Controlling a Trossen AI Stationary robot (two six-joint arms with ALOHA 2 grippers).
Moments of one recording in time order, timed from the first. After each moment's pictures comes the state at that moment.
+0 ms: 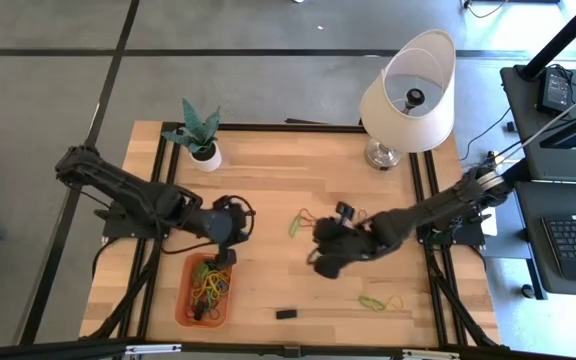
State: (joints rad) left arm -0.38 1.27 1.15 -0.77 -0.22 -0.59; right arm 0.43 1.64 1.38 -0.79 0.51 0.61
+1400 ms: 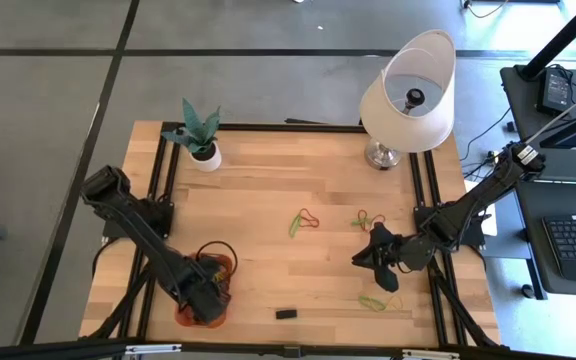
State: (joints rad) left arm -0.78 1.65 1.20 -1.01 0.07 -1.93; right arm 0.68 1.06 0.62 -0.18 0.41 0.83
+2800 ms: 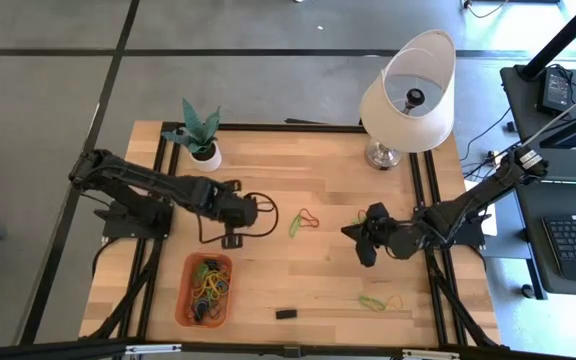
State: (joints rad) left arm -0.17 1.44 1.16 -0.97 -0.22 -0.24; right arm 0.56 1.10 0.69 -0.19 0.68 1.01
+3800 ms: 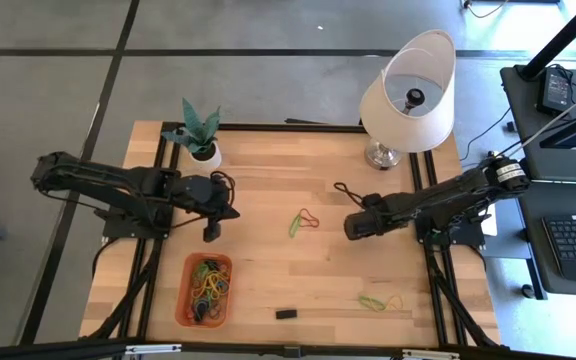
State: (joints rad) left arm -0.10 0.94 0.76 -0.53 -0.06 -0.32; right arm 0.20 1.44 0.79 -0.89 0.14 1.54
